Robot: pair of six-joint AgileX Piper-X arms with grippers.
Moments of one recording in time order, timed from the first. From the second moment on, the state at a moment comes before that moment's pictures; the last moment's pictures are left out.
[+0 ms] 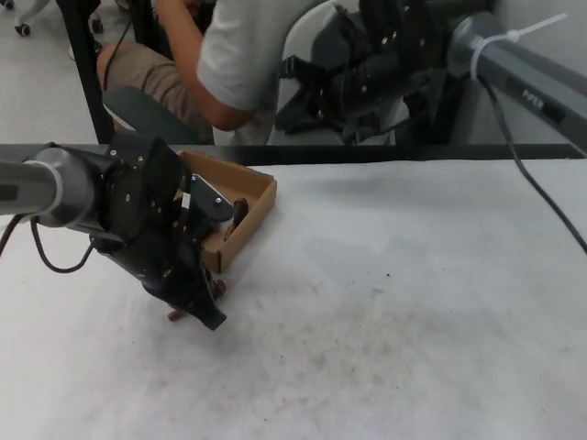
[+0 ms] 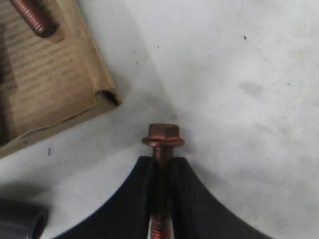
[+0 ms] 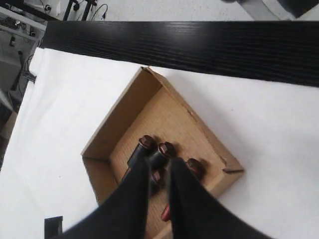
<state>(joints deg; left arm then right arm) -18.7 108.5 -63.6 28.4 14.0 30.2 19.4 138.4 -130.5 44.5 -34.6 24.0</state>
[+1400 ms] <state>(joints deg) 8.8 47.0 -27.5 -5.9 37.9 -8.8 39.5 130.0 -128.9 65.0 -15.7 6.1</state>
